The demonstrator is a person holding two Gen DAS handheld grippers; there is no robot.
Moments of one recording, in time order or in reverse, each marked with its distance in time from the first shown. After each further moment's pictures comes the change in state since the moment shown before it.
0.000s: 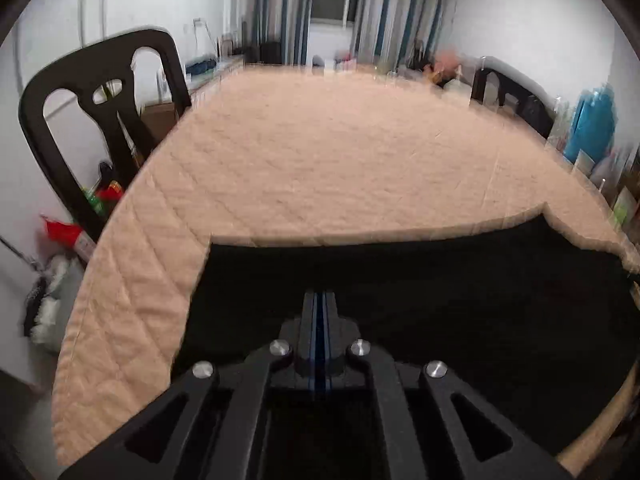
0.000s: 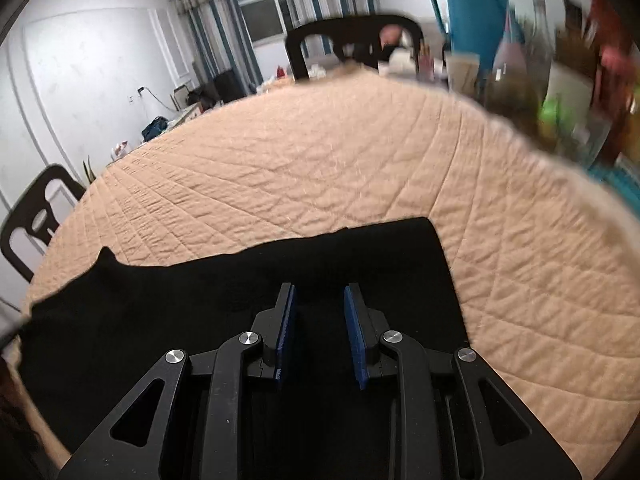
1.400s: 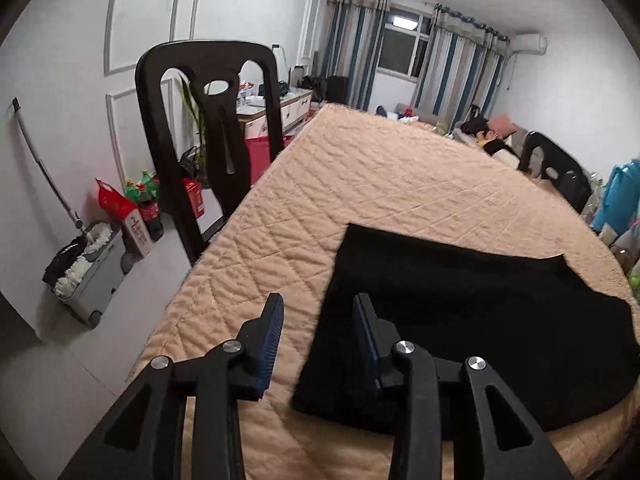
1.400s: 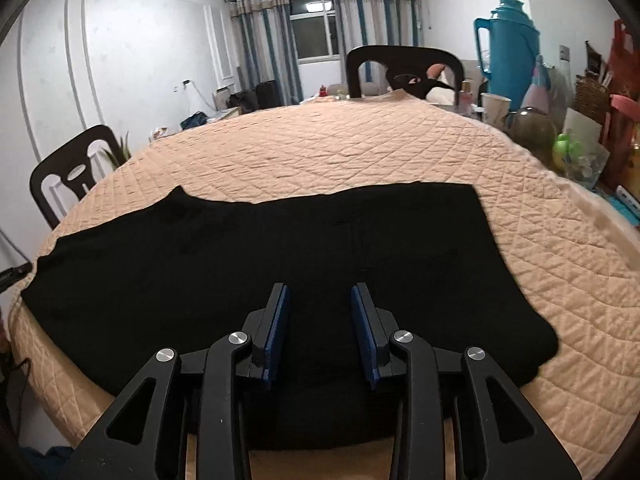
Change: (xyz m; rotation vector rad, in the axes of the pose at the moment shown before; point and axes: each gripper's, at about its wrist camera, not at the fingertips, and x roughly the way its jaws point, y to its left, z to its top) left arm -0.059 0.044 -0.047 -0.190 -0.161 0.129; right arm -0.049 0.053 -0.074 -0.208 -0.119 0.006
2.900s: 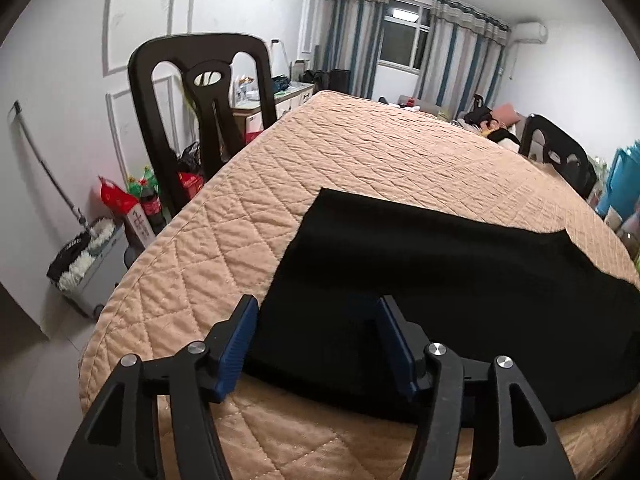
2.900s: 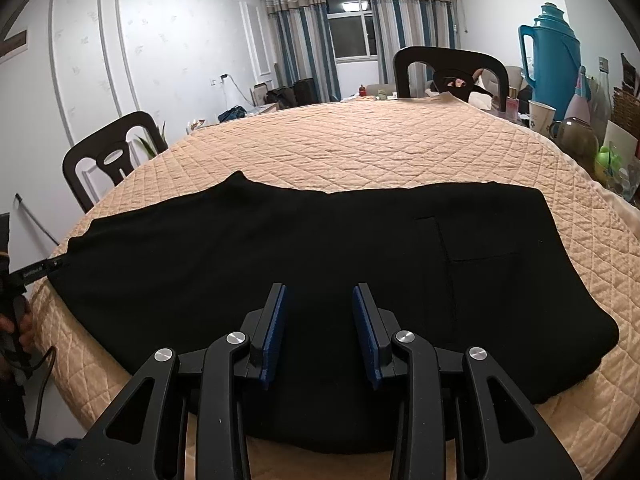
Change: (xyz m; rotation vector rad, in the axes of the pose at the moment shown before) left arm 0.005 -0.030 -0.026 0.033 0.019 0.045; right arm 0.004 0.042 -0.009 -0.054 0.002 0.137
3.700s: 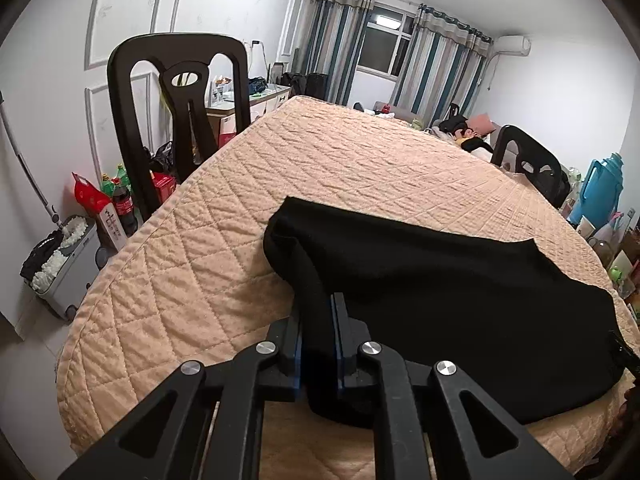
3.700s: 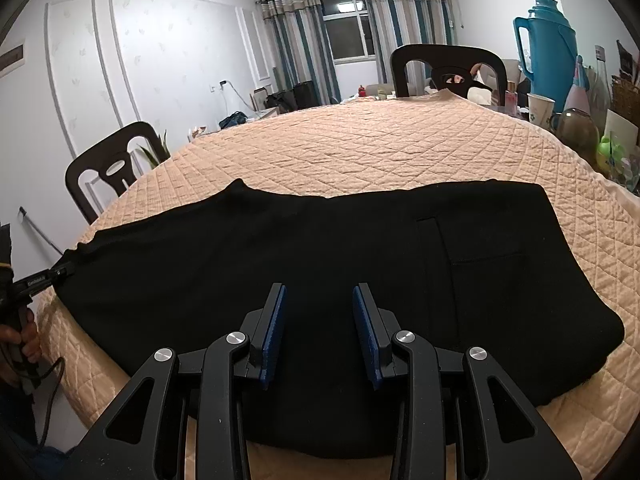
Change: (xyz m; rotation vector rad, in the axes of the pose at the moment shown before) left arm -0.006 -0.003 0.007 -0.029 -0.009 -0.124; right arm 0.000 -0.003 0.002 0.040 -0.008 0.024
